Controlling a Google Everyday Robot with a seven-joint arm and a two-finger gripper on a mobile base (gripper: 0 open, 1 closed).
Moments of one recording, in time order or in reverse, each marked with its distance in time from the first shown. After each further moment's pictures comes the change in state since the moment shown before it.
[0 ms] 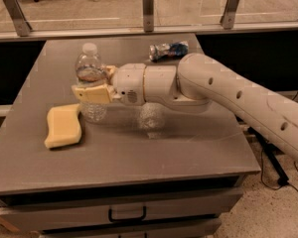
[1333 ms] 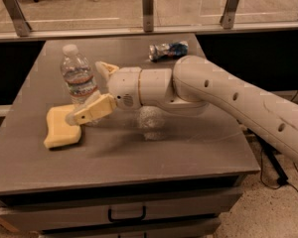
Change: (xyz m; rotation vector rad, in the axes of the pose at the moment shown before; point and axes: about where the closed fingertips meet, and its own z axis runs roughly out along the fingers) arm 0.004 0.009 0.007 -0.002 0.019 -0.003
